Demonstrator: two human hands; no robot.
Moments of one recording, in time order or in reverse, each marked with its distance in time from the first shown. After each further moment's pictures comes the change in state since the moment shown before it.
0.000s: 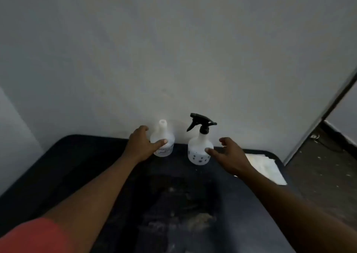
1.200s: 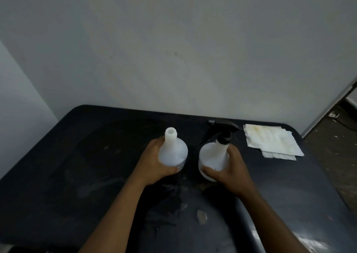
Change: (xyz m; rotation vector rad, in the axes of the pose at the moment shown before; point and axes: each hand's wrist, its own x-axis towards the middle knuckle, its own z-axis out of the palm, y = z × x) left_hand -0.129 -0.034 0.020 -0.200 -0.220 0.070; right_hand -0.107 0.037 0.067 0.202 -0.045 -0.183
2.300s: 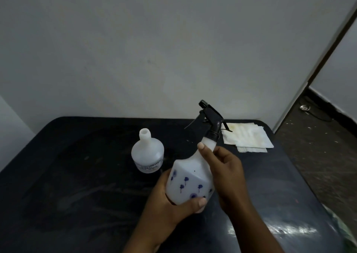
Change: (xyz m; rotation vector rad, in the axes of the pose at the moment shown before) left_hand -0.095 0.083 0.057 -0.612 -0.155 -0.119; right_hand -0.049 -0.086 -0.040 0.724 0.210 0.254
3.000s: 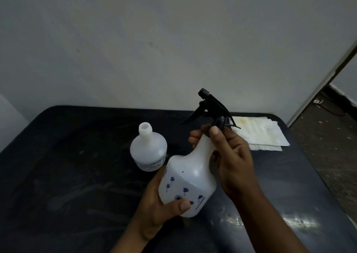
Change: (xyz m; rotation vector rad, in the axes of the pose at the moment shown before) left_hand 0.035 -0.037 -0.030 -0.192 -0.103 0.153; right_hand 0.039 0.003 0.015 0.309 -0.210 -0.096
